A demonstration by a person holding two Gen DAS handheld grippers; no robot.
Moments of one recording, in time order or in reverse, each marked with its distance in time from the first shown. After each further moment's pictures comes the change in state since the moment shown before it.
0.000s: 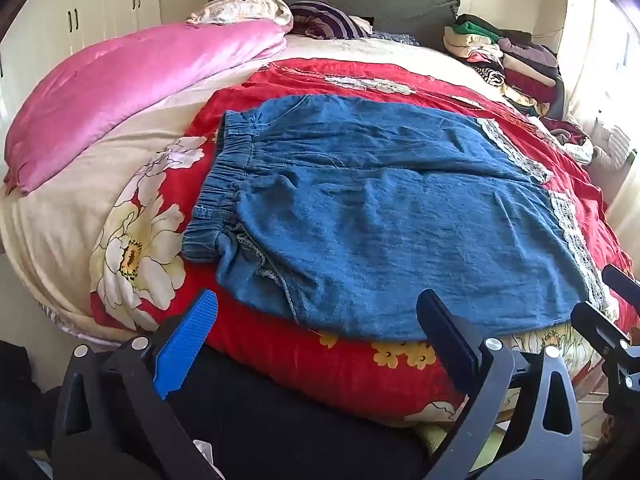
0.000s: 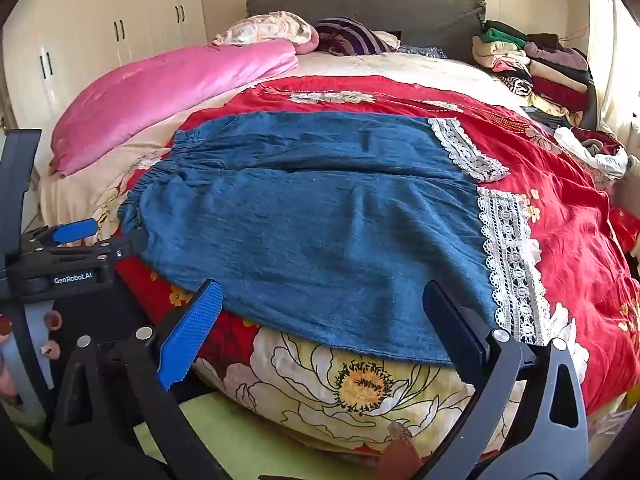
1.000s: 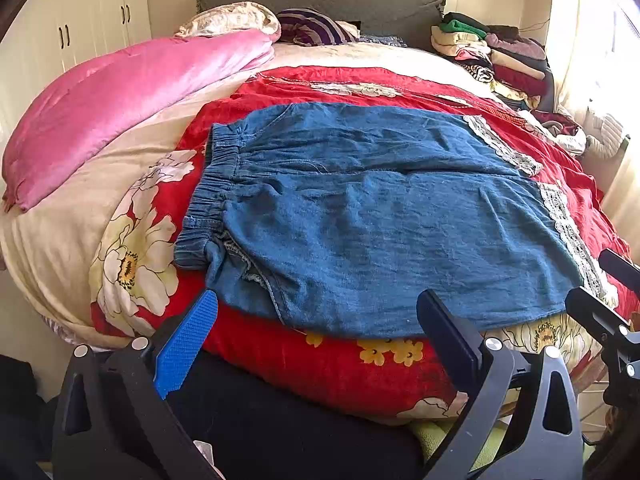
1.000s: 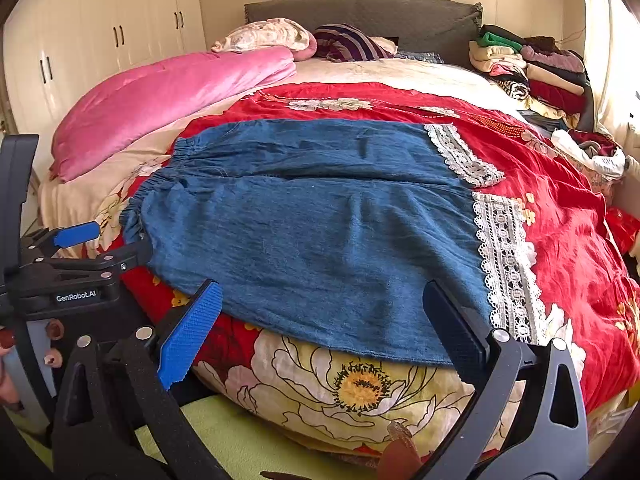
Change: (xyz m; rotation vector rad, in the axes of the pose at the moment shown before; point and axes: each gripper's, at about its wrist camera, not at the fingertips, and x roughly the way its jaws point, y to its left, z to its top) left arm -0.009 -0.012 -0.001 0.047 -0.025 -0.006; right arm -0.006 -0.002 0.001 -0.001 -0.023 -0.012
